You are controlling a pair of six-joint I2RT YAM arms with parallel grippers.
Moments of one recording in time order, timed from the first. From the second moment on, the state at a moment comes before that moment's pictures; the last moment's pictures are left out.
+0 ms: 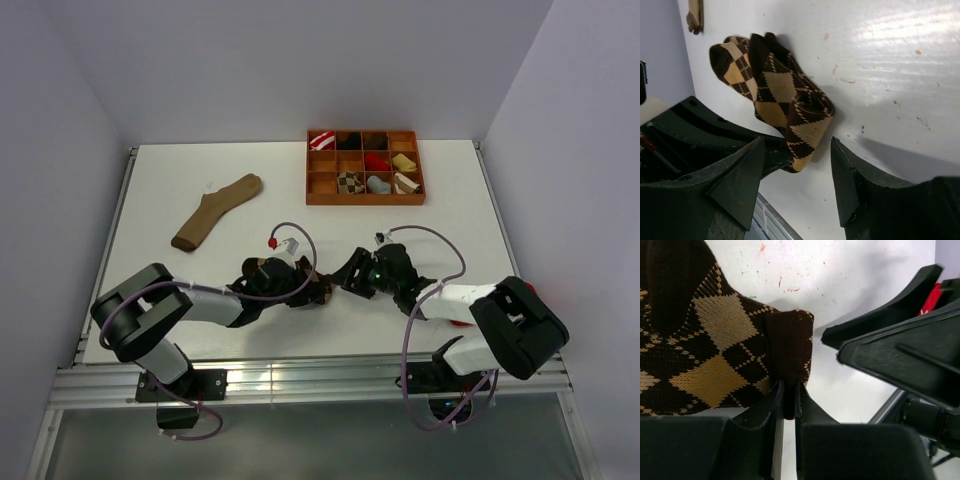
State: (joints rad) left arm -0.90 1.58 0.49 0.55 0.03 -0.95; right arm 0.57 1.34 0.35 0.43 -0.24 1.01
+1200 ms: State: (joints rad) left arm -0.91 1.61 0.58 0.48 0.01 -0.87; right arm 0.64 1.65 0.86 -0.23 -0.06 0.90
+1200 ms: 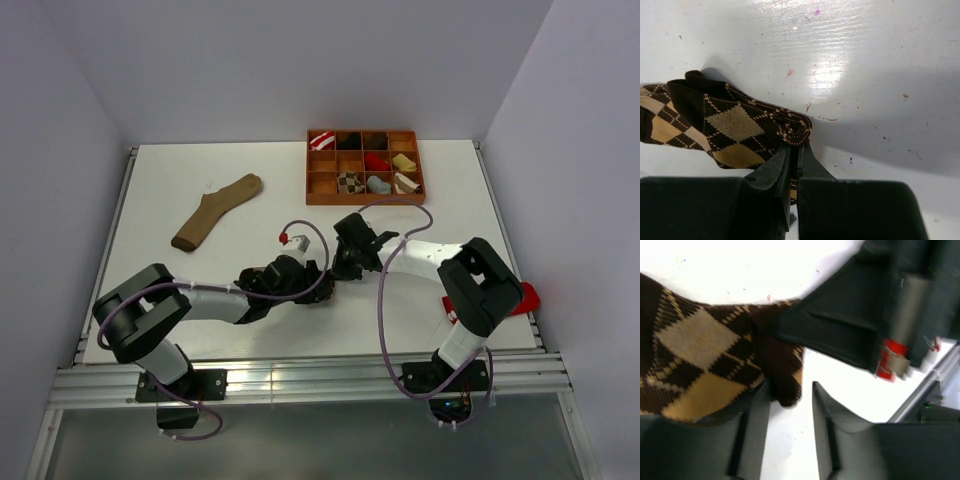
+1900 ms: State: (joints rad) left arm -1.18 1.65 0.72 0.35 -0.52 -0.64; right arm 0.69 1.75 1.07 -0.54 0.07 0.86
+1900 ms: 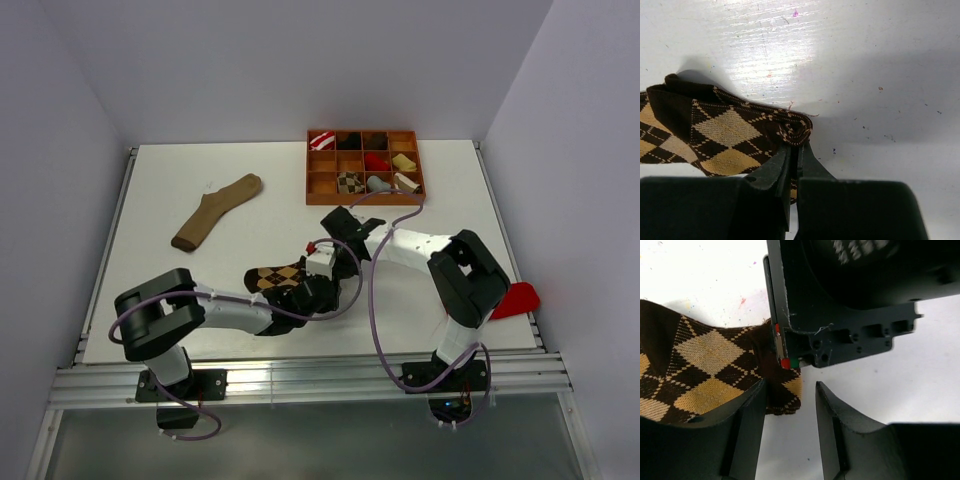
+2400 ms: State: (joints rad) left arm -1.19 1.76 0.78 0.32 -0.58 -0.71; right arm 0.69 1.74 1.06 -0.52 0.06 0.86
